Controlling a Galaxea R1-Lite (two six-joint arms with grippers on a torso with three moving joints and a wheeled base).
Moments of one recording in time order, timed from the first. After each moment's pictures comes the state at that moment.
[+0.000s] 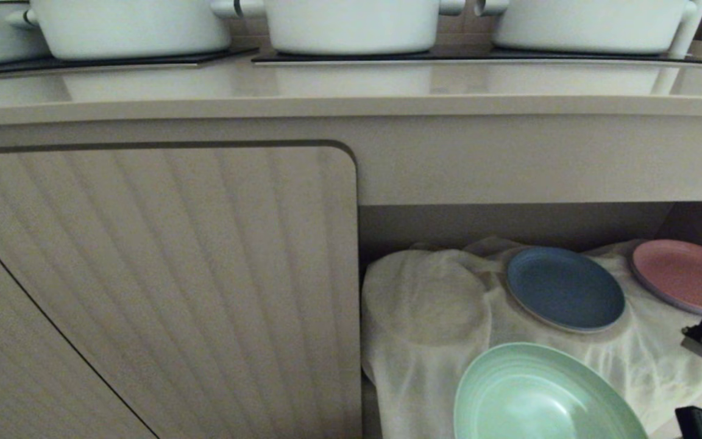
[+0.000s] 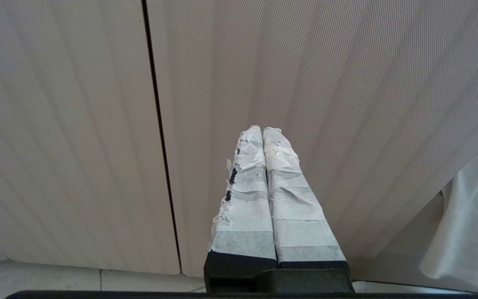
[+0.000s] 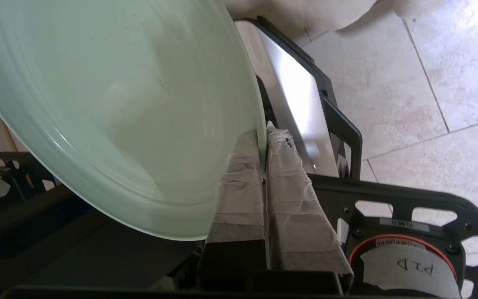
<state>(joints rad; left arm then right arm) 0.00 0.00 0.00 0.00 0.03 -0.11 0.21 1.20 -0.60 0.51 0.26 0.43</state>
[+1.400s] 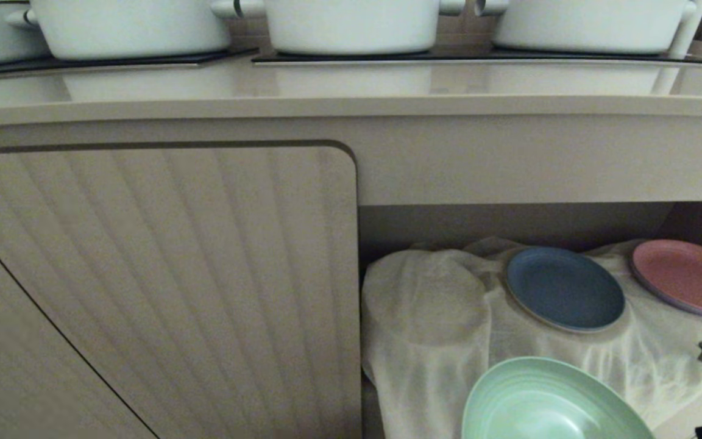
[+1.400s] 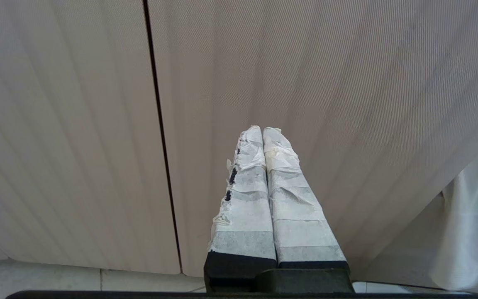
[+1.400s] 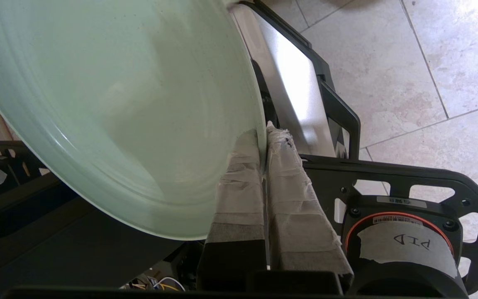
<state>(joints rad) 0.00 0.00 0.00 0.00 0.03 -0.11 0.21 1.15 -0.60 0.58 0.26 0.43</state>
